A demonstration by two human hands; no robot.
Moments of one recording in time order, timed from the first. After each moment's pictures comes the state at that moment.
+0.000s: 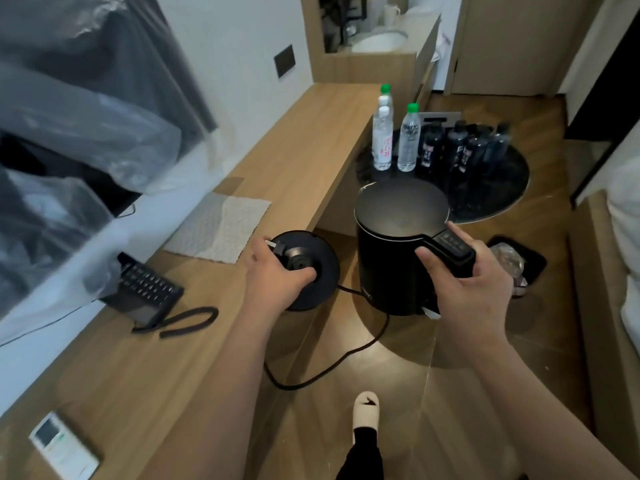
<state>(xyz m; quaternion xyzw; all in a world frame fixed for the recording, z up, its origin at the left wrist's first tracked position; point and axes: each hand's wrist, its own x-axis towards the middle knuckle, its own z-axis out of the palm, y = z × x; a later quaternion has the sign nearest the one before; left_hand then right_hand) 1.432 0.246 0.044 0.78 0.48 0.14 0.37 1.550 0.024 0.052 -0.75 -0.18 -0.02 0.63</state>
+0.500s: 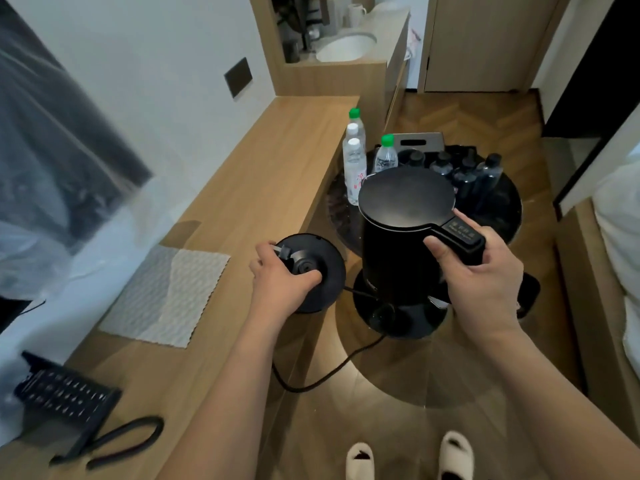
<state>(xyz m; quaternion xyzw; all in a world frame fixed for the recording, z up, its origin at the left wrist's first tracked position) 1.646 0.337 0.031 0.79 0.46 0.10 0.40 1.759 0.109 0.052 -0.75 -0.17 -0.05 0.64</state>
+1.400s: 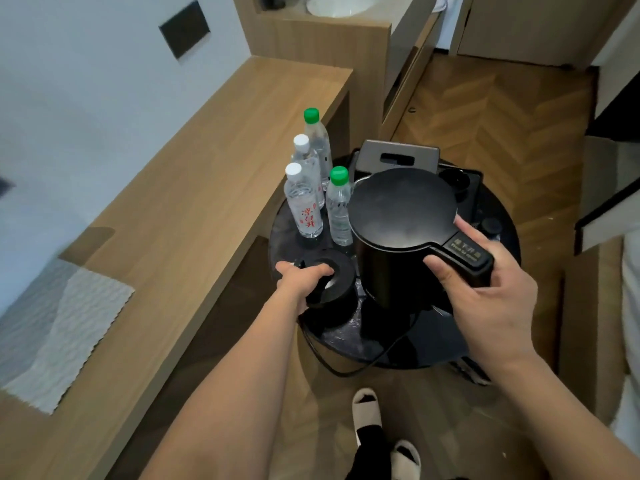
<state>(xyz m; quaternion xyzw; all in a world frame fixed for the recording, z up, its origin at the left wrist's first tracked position) 1.974 0.361 -0.106 0.51 0.63 -0.04 0.58 2.063 0.125 0.003 -0.75 -0.22 0.04 0.63</state>
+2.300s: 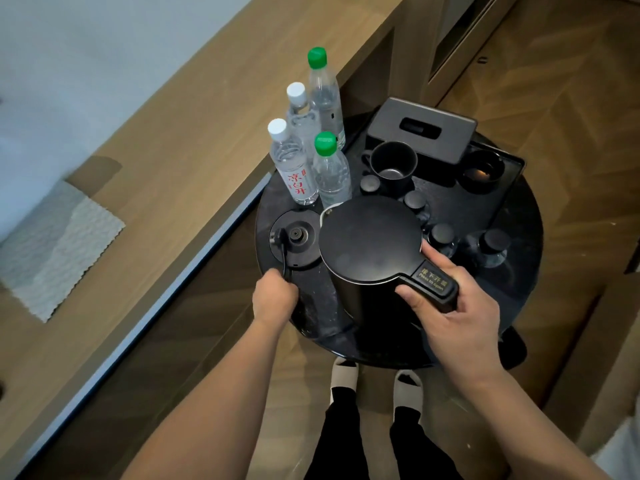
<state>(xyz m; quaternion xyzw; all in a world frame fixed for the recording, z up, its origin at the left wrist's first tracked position) 1.967 0.308 -0.172 0.63 0.69 -0.07 0.33 2.137 0.107 -0.069 -0.70 -0.29 0.24 0.61</state>
